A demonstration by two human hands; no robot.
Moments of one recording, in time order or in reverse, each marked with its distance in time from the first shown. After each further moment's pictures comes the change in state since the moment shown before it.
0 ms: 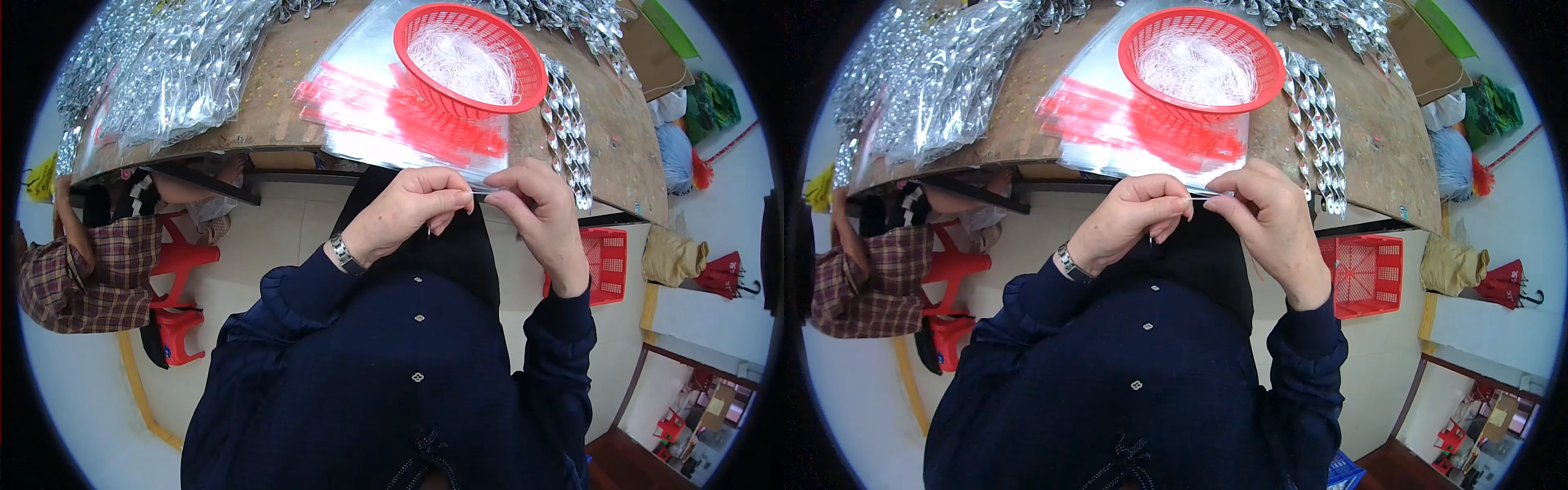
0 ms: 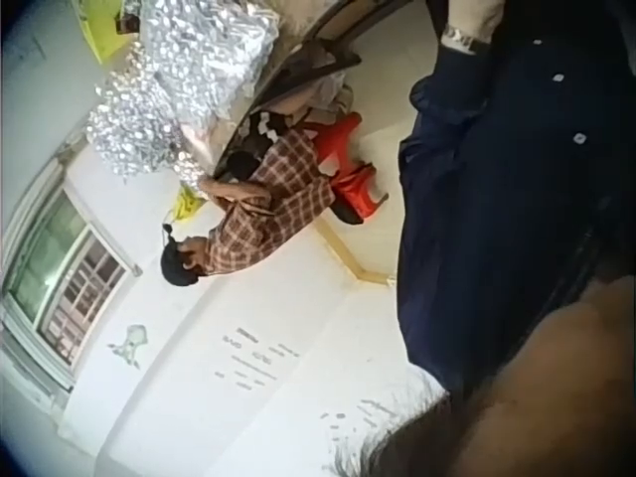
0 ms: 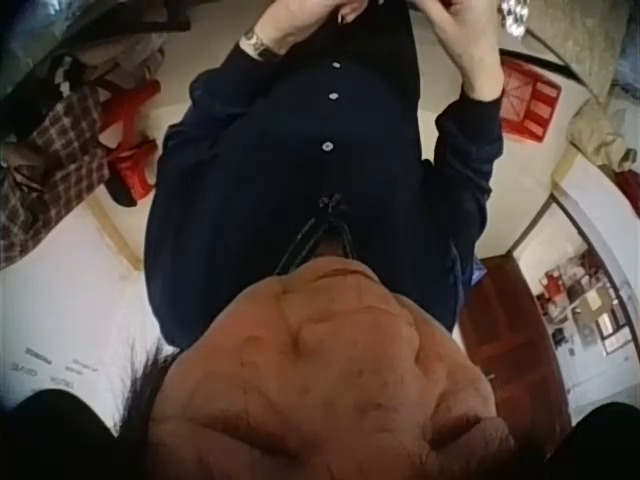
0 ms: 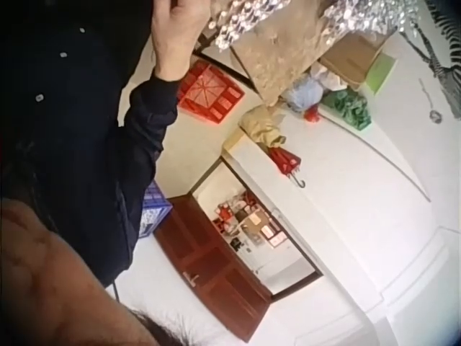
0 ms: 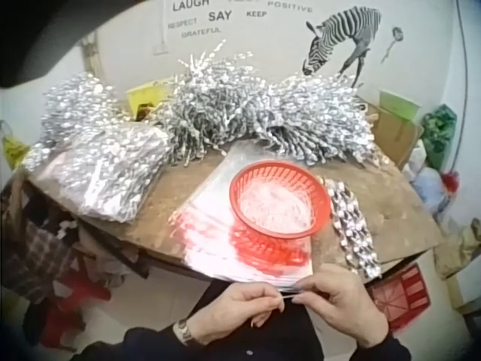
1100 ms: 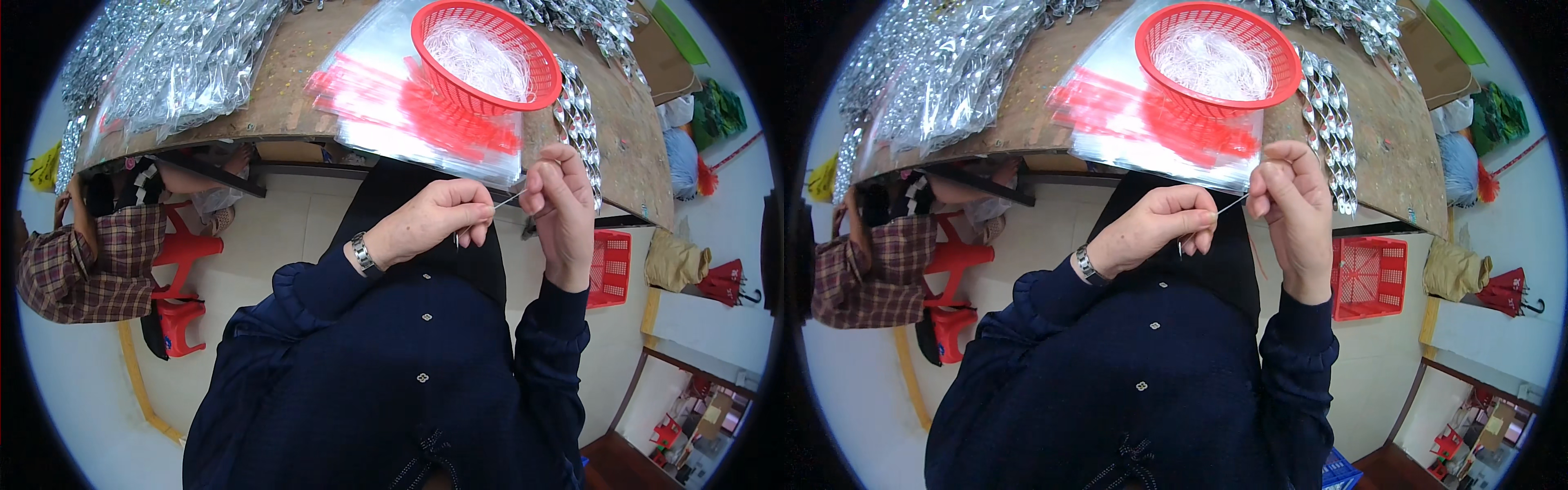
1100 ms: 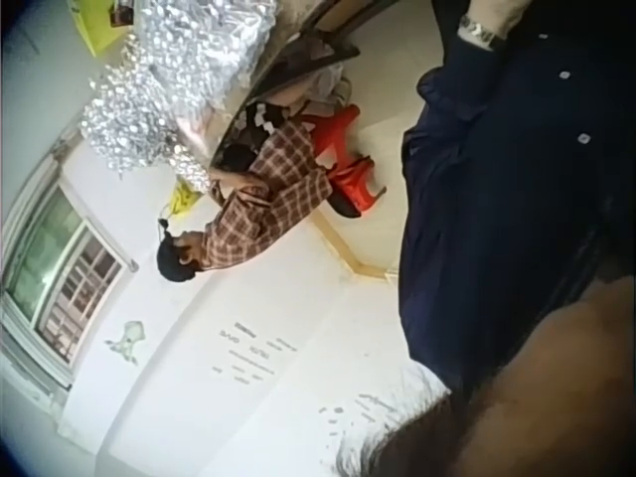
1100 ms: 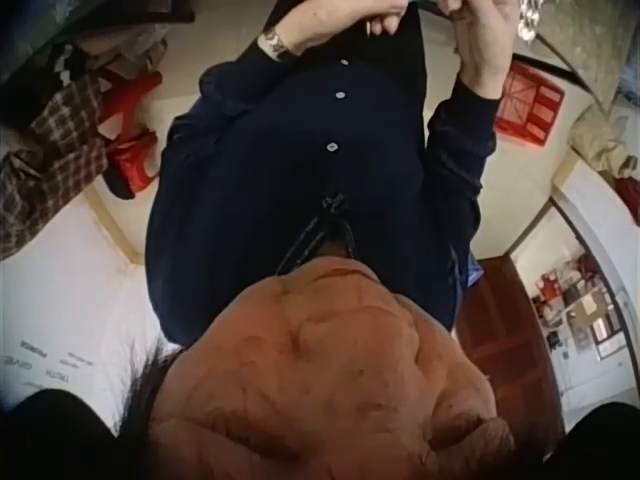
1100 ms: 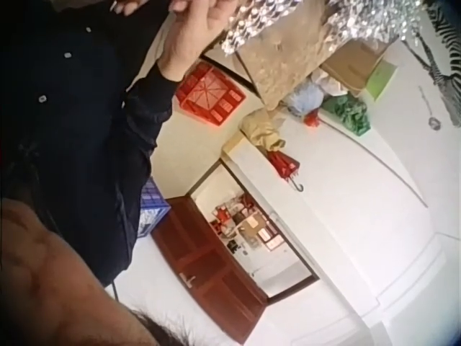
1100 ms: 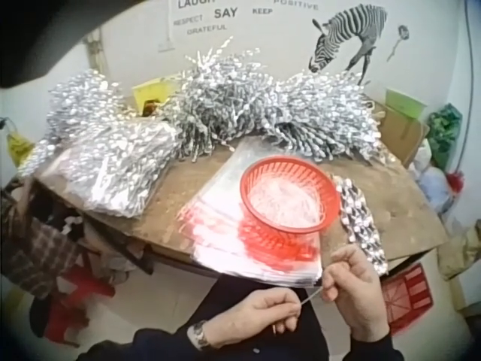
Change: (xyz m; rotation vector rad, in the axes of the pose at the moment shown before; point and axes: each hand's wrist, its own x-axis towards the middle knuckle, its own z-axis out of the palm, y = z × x) left_hand -0.003 -0.009 0.012 0.013 -0.061 -0.090; right_hand -0.006 0.015 0.014 1.139 0.219 0.313
